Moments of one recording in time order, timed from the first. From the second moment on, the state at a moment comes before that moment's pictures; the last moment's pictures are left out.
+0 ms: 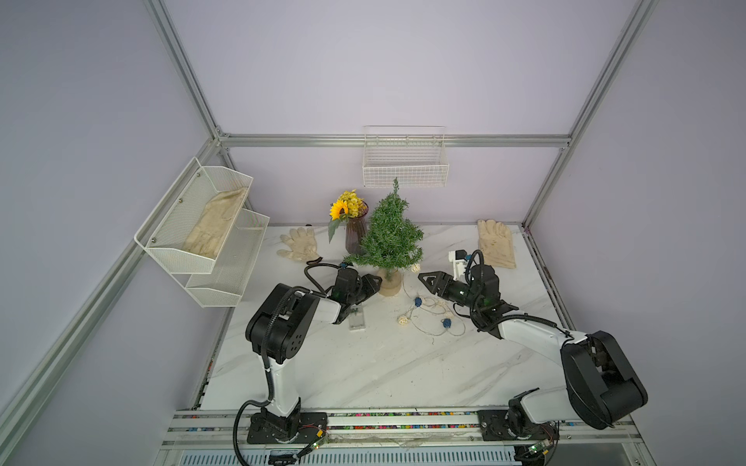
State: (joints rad) left arm -0.40 1.92 0.85 0.55 0.22 -0.94; right arm 0.37 1.42 0.66 0.49 -0.47 0.81
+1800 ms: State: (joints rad) left arm -0.42 1.92 0.88 0.50 0.17 -0.95; right arm 0.55 1.64 0.68 0.68 -0.24 0.57
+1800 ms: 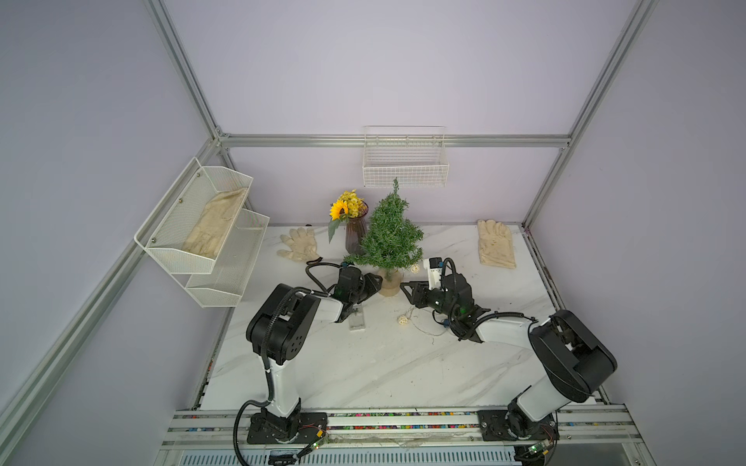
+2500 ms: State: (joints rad) left arm -0.42 1.92 0.91 0.46 0.16 -0.94; right arm 0.57 1.38 0.68 0.60 -0.13 0.60
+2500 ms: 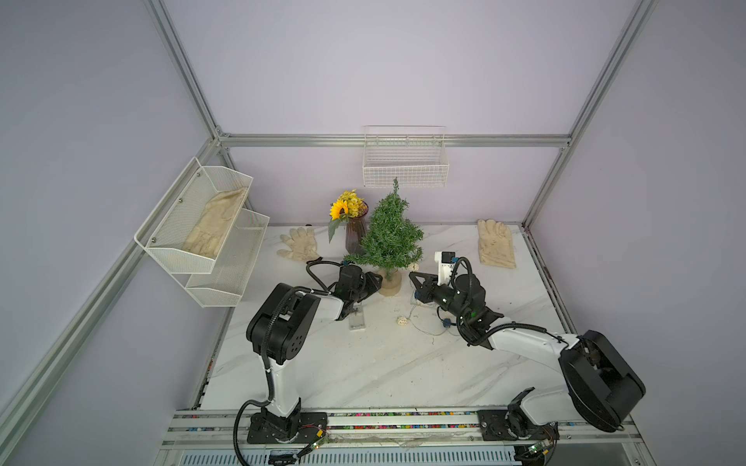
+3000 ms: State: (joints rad) left arm -0.42 1.92 0.91 0.45 0.15 -0.94; right arm 0.37 1.54 1.02 0.32 -0.14 0.52
